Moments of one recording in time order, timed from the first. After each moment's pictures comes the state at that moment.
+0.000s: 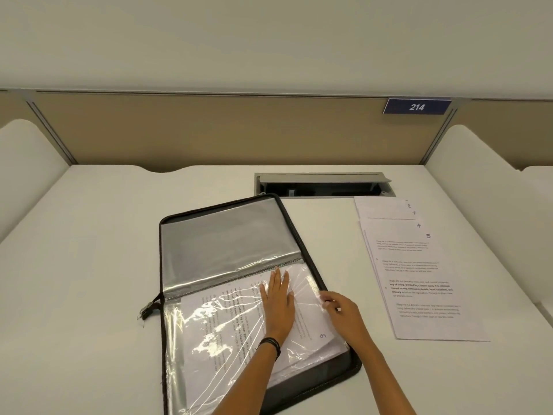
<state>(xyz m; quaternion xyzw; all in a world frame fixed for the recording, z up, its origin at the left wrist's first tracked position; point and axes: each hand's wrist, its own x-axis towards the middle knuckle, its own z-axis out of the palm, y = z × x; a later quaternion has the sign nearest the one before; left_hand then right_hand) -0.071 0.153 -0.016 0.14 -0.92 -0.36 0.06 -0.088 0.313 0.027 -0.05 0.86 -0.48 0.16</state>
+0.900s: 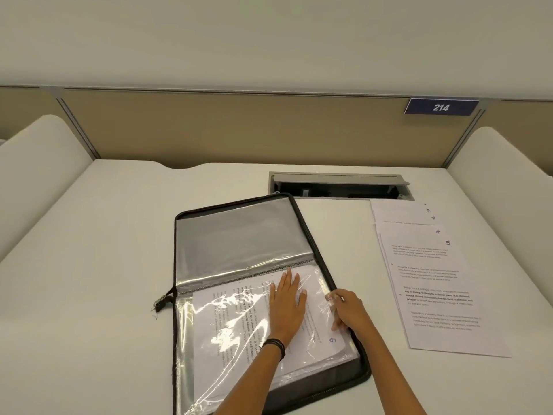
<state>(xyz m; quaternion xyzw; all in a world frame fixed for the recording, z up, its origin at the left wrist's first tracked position) -0.063 0.147 -0.005 0.13 -0.92 -0.37 0.04 -0.105 0.296 0.056 0.04 0.86 -0.44 0.26</state>
